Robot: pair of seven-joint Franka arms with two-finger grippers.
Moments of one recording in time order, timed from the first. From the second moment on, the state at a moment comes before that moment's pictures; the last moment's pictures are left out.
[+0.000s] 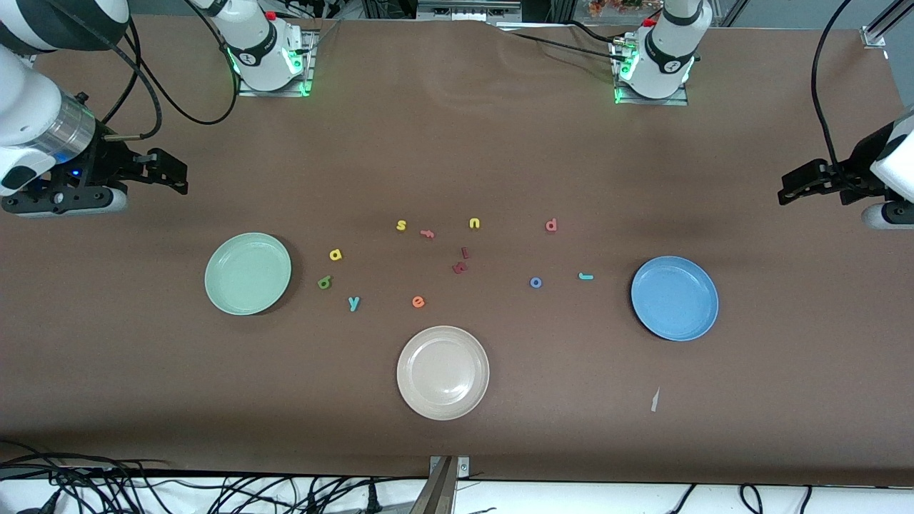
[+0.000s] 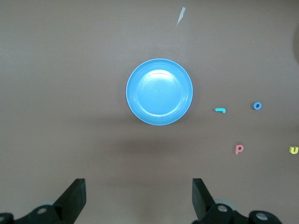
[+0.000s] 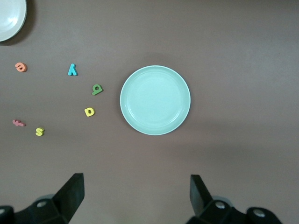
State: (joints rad) left arm 0.05 0.12 -0.03 -1.49 -0.01 1.52 -0.01; right arm 0.02 0.06 0.10 -1.64 -0.02 1.64 0.04
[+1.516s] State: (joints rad) left arm 0.05 0.12 -0.04 -1.49 -0.01 1.52 -0.01; right arm 0.02 0.06 0.10 -1.64 -0.02 1.64 0.04
